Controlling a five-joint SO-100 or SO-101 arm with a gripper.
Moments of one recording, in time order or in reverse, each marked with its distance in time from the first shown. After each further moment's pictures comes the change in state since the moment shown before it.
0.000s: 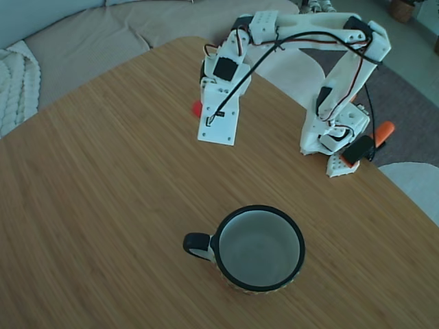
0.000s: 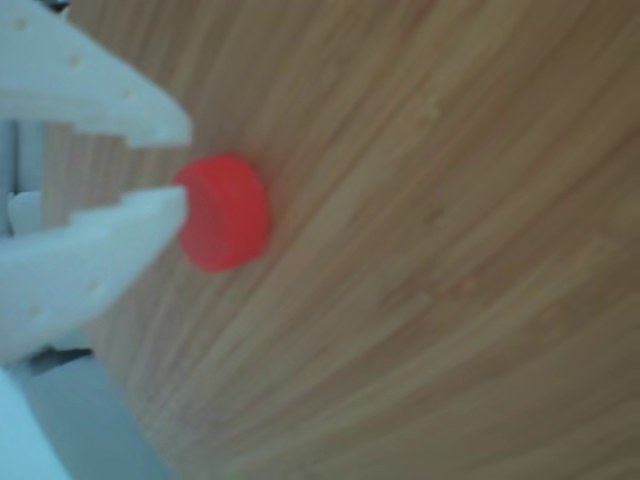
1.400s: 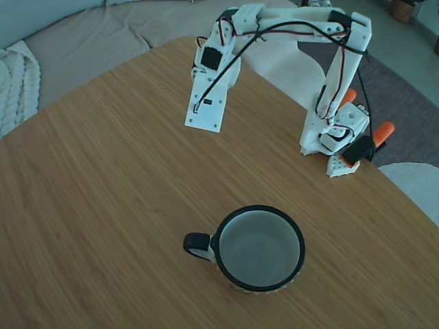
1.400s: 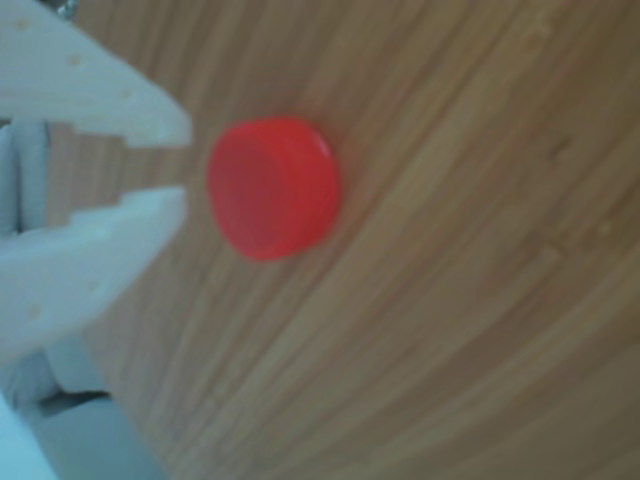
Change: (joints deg) arm 6.3 -11.9 -11.9 2.2 -0.7
